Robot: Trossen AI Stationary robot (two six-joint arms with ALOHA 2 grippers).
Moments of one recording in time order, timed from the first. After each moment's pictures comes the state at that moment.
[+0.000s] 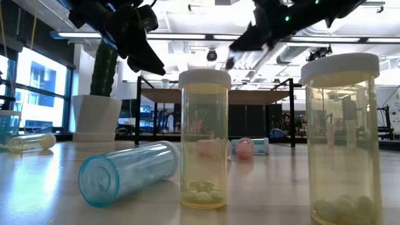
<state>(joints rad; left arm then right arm) 0.30 1.21 0.75 -0.19 0.12 0.00 -0.18 1.20 0.75 0.21 0.27 -0.15</state>
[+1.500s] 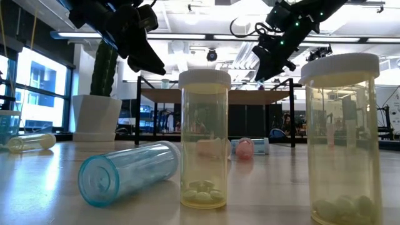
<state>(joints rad) 0.30 1.21 0.75 -0.19 0.12 0.00 -0.74 1.34 1.07 -0.40 0.10 0.06</state>
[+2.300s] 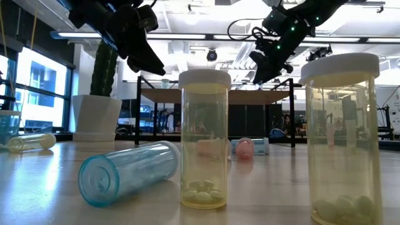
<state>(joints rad) 0.30 1.21 0.75 -0.20 0.12 0.00 -0.74 1.39 1.07 -0.36 0.13 0.03</state>
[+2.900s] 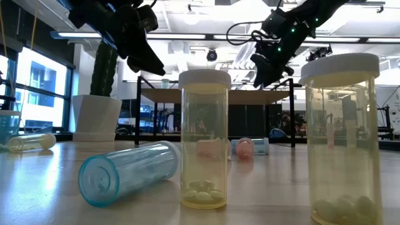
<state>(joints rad) 0.30 1.21 0.75 -0.20 0.12 0.00 -0.74 1.40 1.06 -0.39 0.12 0.03</state>
